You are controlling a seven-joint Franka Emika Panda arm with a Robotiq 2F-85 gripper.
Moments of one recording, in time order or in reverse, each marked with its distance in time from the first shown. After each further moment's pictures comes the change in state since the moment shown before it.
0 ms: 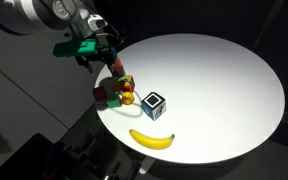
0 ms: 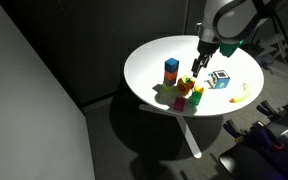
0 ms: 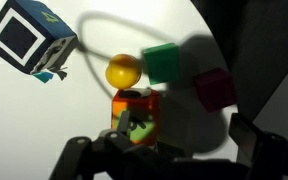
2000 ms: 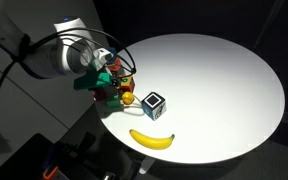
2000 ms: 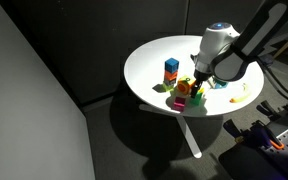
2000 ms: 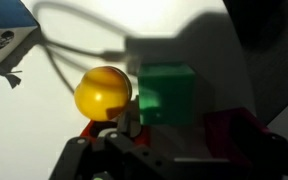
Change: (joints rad) arm 0.047 0.295 -0.052 -0.002 -0.141 0.318 -0.032
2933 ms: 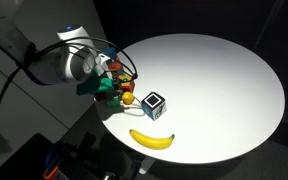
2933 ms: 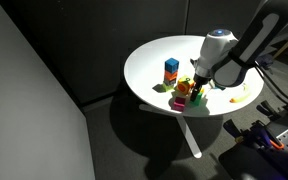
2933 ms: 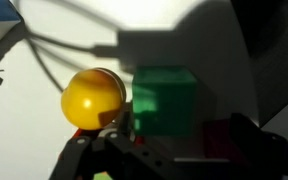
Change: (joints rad) arm -0.002 0.057 0.000 0.002 0.000 0.072 -0.034
